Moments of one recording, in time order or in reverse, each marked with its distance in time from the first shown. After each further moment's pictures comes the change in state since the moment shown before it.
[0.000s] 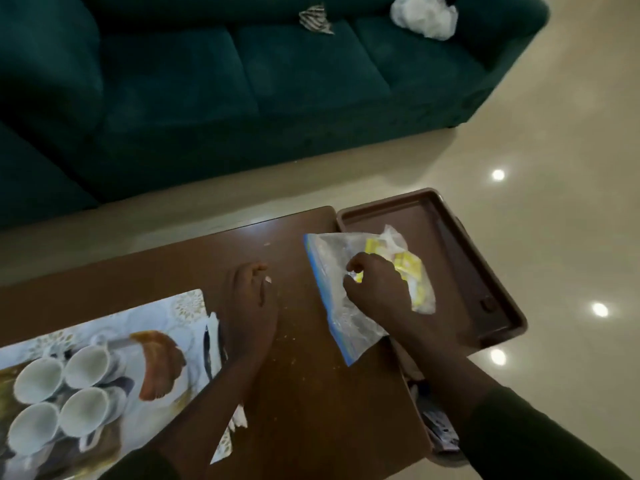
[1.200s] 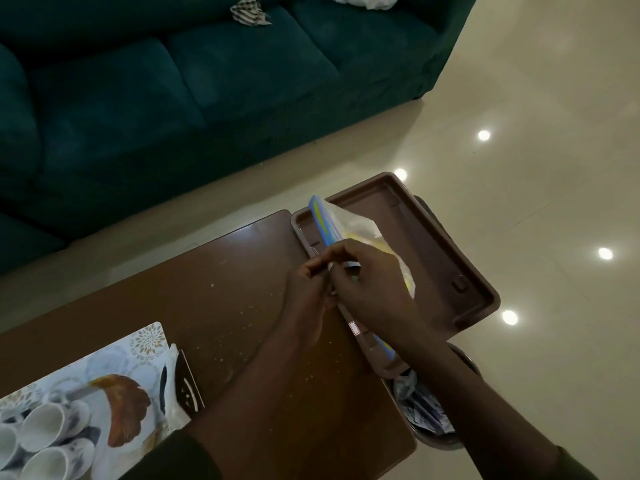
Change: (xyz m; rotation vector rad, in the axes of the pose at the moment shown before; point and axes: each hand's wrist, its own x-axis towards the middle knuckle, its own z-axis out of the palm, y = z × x) left_hand -0.012 0.112 0.107 -0.789 -0.657 -0.484; right_hand -0.025 0.013 -0.088 0.559 0.079 -0.042
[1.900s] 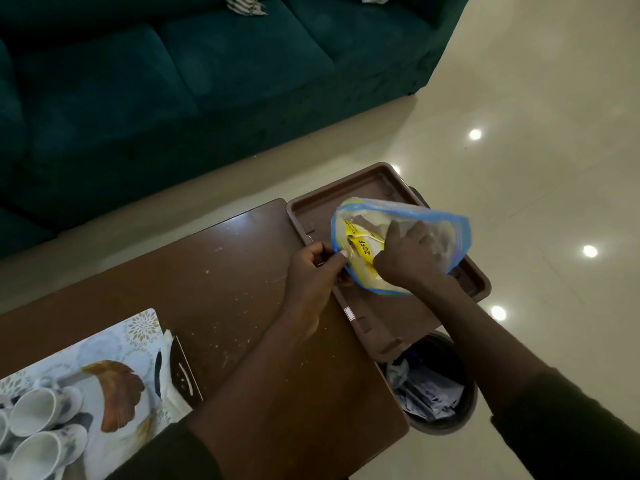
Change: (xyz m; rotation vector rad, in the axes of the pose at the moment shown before) left_hand -0.015 0.001 0.011 0.142 0.024 0.113; right_hand 0.031 0.050 -0.026 -0.725 -0.198 0.490
